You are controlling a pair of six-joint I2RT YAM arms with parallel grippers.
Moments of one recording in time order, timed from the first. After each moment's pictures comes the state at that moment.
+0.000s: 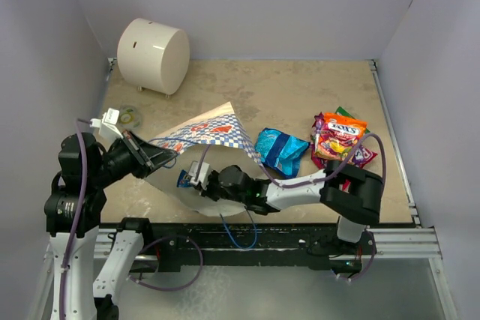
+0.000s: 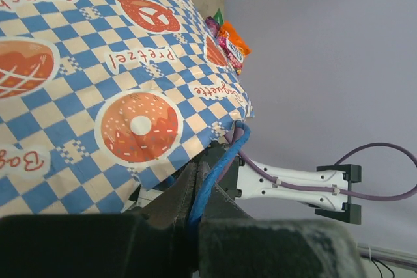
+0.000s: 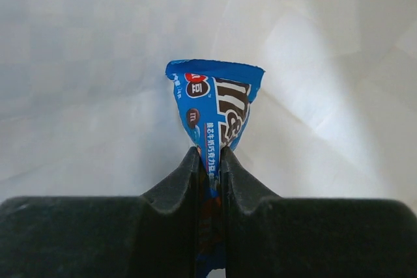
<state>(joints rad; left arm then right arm) -0.03 0.60 1.14 -0.95 0.64 -0.95 1.25 1.77 0.86 0.59 0.09 -0.15</state>
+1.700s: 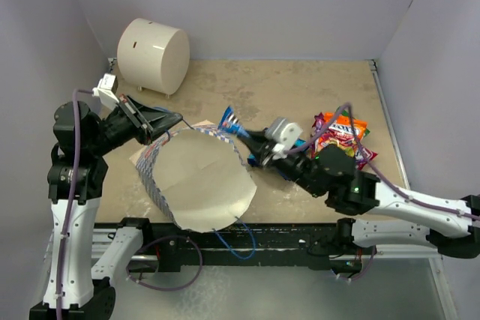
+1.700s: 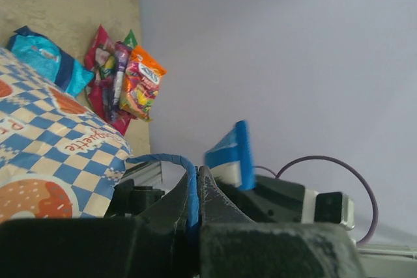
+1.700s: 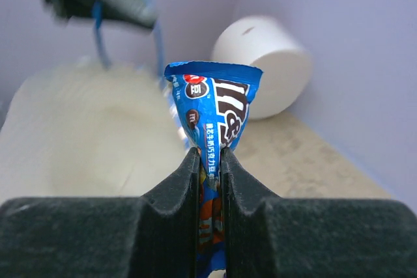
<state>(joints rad) -0.03 0.79 1.22 -0.62 0.75 -1.23 1.30 0.95 0.99 0.05 0.34 -0.24</state>
